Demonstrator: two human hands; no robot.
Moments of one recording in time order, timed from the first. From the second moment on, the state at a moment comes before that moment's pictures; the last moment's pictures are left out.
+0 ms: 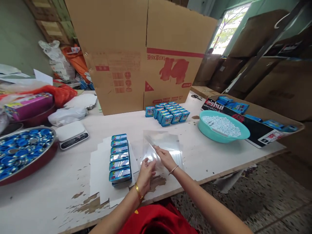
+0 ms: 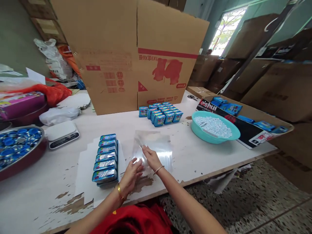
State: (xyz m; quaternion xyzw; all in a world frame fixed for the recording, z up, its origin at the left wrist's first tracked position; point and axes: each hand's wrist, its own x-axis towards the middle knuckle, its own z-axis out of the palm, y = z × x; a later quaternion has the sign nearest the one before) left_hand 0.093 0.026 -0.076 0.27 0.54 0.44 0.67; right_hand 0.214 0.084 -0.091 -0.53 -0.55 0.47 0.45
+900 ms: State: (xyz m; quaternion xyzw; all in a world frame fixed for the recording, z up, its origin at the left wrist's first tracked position) left_hand 0.119 0.061 -0.069 0.50 0.50 0.45 0.55; right_hand 0.279 0.040 -0.056 -0.65 -0.61 0.23 0.39
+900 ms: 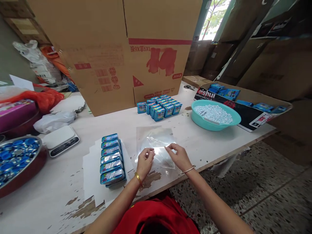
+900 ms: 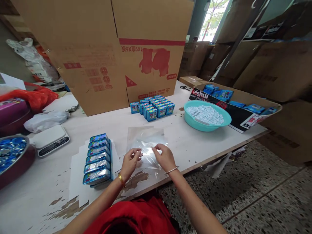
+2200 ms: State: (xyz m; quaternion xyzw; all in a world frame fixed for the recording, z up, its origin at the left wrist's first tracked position) left_hand 0.138 0.108 -0.066 0.85 0.46 0.09 0.25; right_hand 0.238 0.065 0.003 -0.67 -0.74 0.00 0.09
